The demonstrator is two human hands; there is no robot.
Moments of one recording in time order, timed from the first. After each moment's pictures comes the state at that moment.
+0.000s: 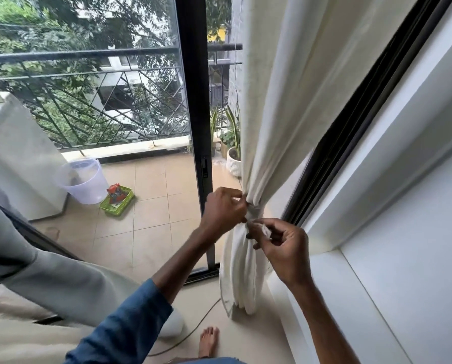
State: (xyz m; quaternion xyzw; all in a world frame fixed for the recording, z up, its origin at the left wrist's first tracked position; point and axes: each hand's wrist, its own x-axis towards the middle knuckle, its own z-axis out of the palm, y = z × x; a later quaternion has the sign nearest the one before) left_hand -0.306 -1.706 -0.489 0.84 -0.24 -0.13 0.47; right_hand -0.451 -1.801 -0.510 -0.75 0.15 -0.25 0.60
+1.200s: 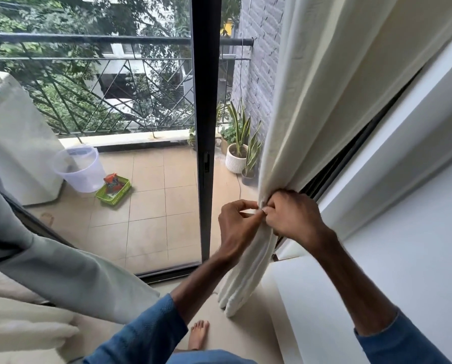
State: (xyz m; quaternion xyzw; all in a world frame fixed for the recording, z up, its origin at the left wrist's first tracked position) left_hand -0.366 -1.722 -0.501 0.74 -0.05 -0.15 0.66; right_hand -0.407 -1.830 -0.435 -0.98 0.20 0.02 0.05
